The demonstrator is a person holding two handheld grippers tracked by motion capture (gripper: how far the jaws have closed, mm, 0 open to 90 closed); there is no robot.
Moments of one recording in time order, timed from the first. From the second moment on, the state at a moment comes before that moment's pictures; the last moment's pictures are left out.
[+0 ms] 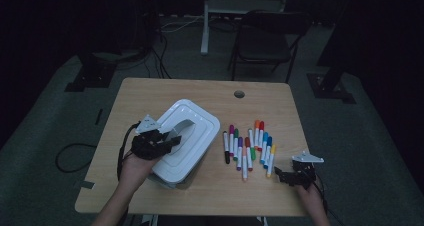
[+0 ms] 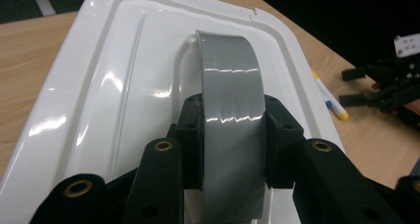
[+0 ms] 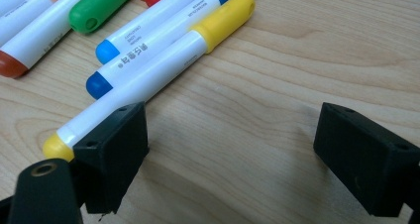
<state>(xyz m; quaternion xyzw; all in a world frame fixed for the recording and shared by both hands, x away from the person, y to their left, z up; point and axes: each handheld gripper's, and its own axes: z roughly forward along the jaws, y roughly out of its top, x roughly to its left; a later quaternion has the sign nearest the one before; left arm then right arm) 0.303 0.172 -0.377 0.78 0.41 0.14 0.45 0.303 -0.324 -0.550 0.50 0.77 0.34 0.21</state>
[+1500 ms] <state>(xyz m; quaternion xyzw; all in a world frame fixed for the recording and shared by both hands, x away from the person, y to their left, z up) 0.331 0.320 -0.423 0.65 0.57 0.23 0.45 0.303 -0.324 -0.550 0.50 0.77 0.34 0.21</state>
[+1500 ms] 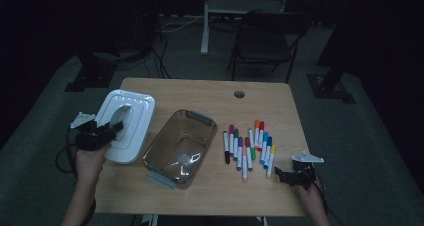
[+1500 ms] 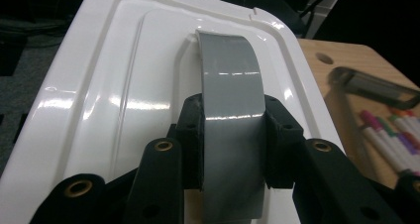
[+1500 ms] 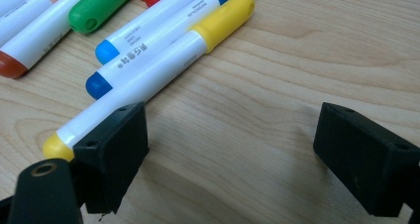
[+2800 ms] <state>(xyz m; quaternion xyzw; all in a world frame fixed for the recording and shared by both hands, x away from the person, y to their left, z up) 0.338 0.309 -0.539 0.63 0.62 0.18 0.42 0.303 -0.324 -0.550 0.50 0.77 0.34 0.21</state>
